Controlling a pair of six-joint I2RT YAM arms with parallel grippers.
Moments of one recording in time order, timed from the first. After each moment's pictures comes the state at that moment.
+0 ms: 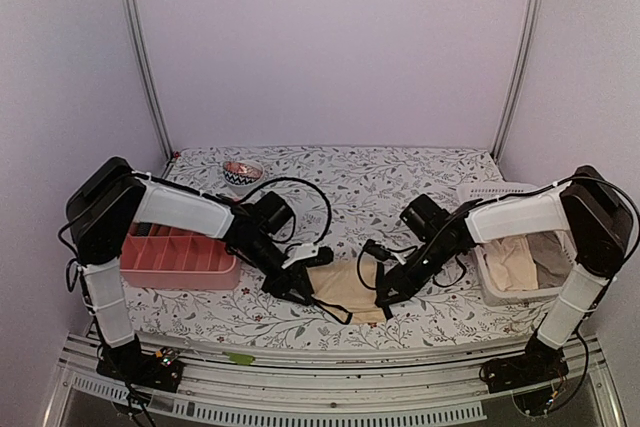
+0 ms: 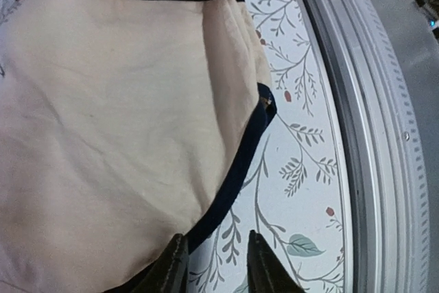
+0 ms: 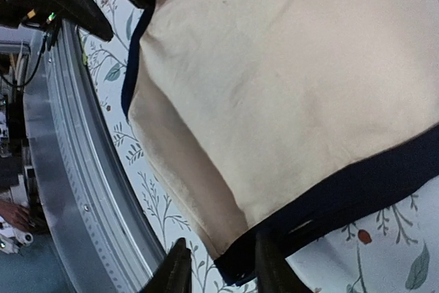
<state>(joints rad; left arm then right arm) -0.78 1.92 1.10 -0.41 0.73 0.64 0.73 1.73 0.92 -0.44 -0.66 0.02</state>
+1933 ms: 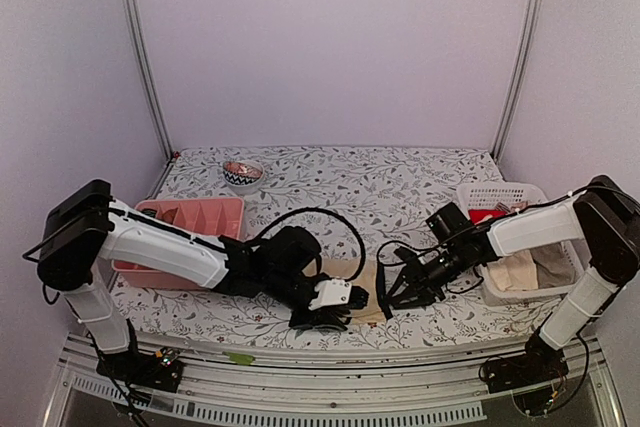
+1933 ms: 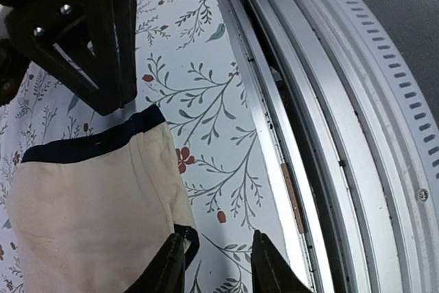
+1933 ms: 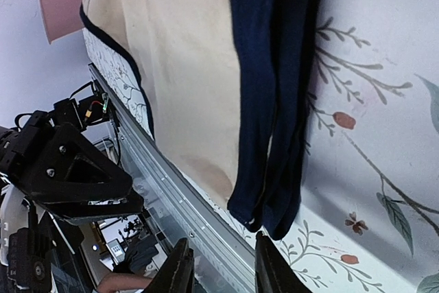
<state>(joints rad) -1.13 1.75 0.93 0.00 0.42 0.53 0.62 1.61 0.69 -0.22 -0.85 0.69</state>
